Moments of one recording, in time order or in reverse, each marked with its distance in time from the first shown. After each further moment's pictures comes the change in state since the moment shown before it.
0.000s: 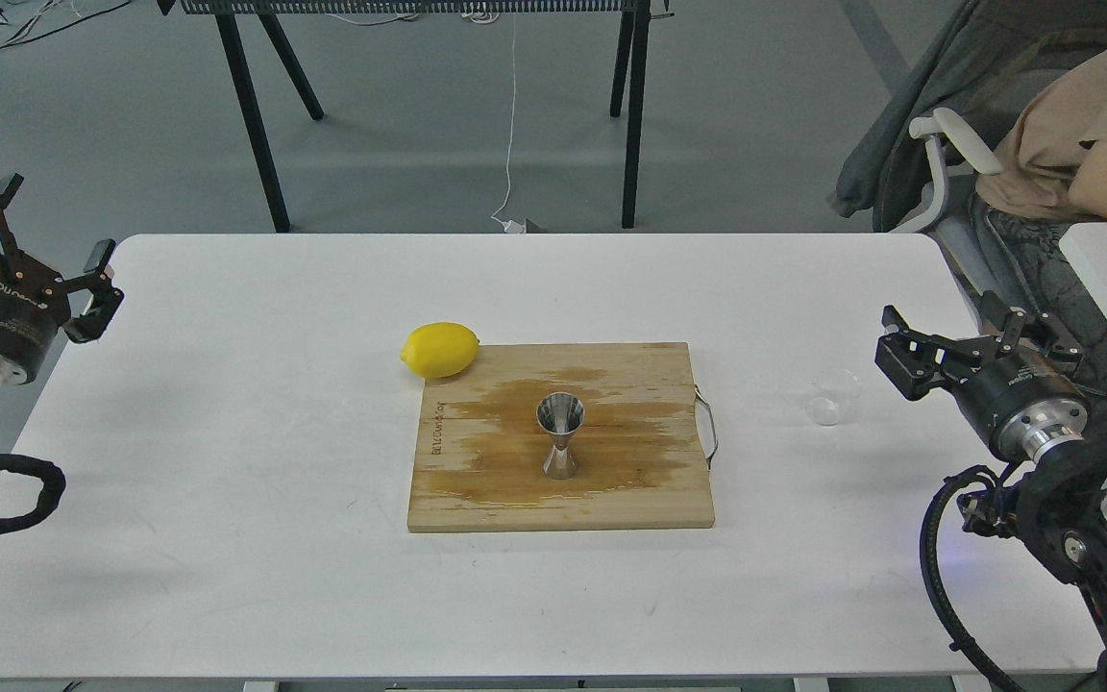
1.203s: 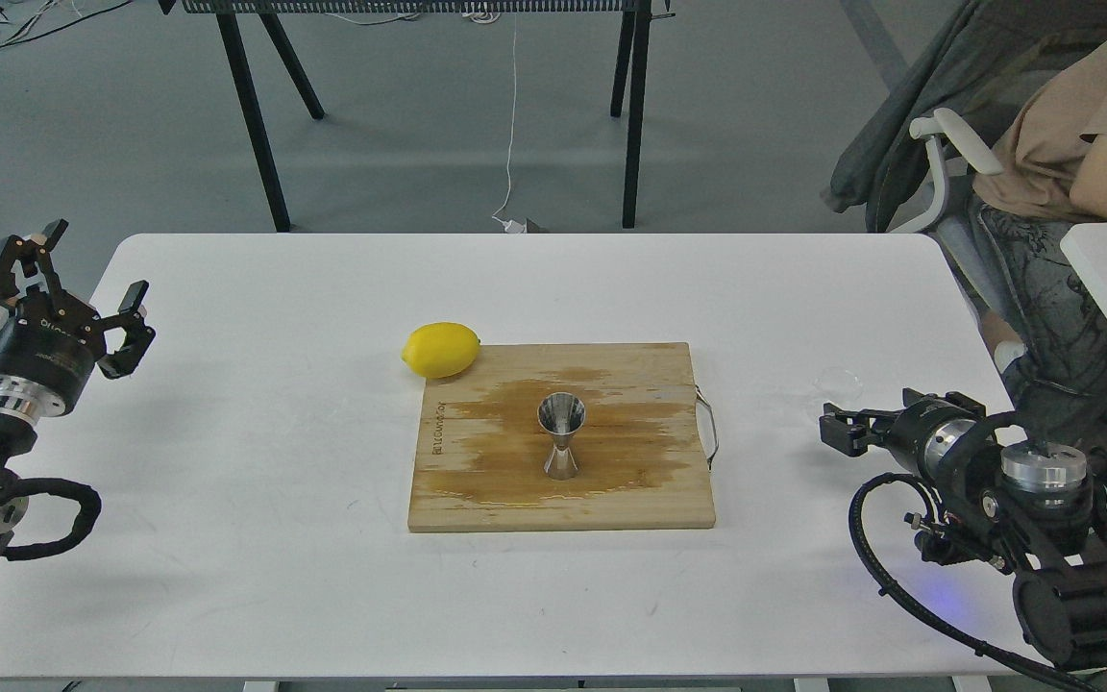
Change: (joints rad) left arm 0.001 -0.076 0.038 0.094 0.012 0.000 0.000; right arm 0.259 0.072 -0.211 -0.529 -0.017 -0.056 -0.105
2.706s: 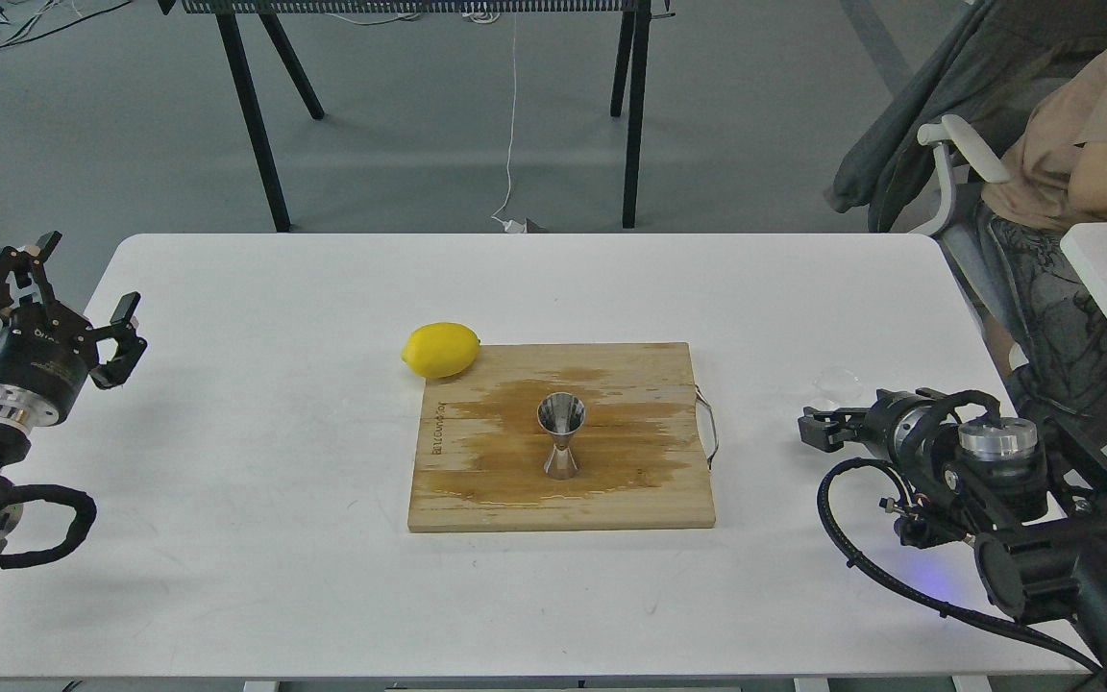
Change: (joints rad) left arm 0.000 -0.012 0.006 0.049 -0.001 0.000 0.000; right arm 0.137 0.041 -0.088 -0.176 -0.020 0.000 -0.009
